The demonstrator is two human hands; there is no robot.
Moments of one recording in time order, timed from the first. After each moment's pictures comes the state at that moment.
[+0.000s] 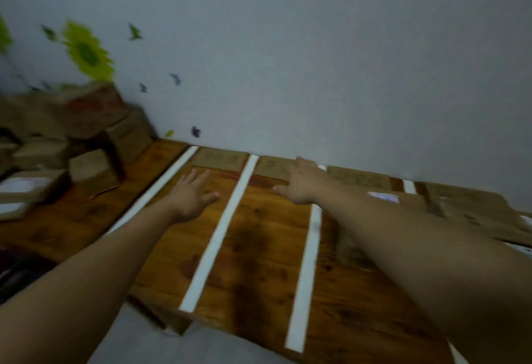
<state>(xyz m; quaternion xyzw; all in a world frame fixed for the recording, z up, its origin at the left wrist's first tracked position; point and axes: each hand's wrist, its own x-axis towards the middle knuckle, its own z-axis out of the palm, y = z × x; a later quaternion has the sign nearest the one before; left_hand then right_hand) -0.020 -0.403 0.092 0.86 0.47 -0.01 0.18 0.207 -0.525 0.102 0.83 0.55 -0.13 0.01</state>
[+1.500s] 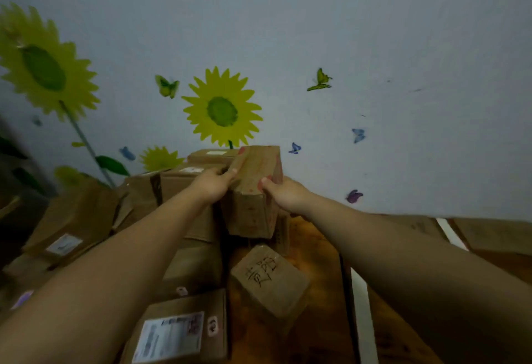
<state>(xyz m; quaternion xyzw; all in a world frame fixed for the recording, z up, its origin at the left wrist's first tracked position) -0.309 0.242 0.167 0.79 0.46 0.16 0.36 -0.175 0.134 0.134 0.82 0.38 -0.27 -0.33</state>
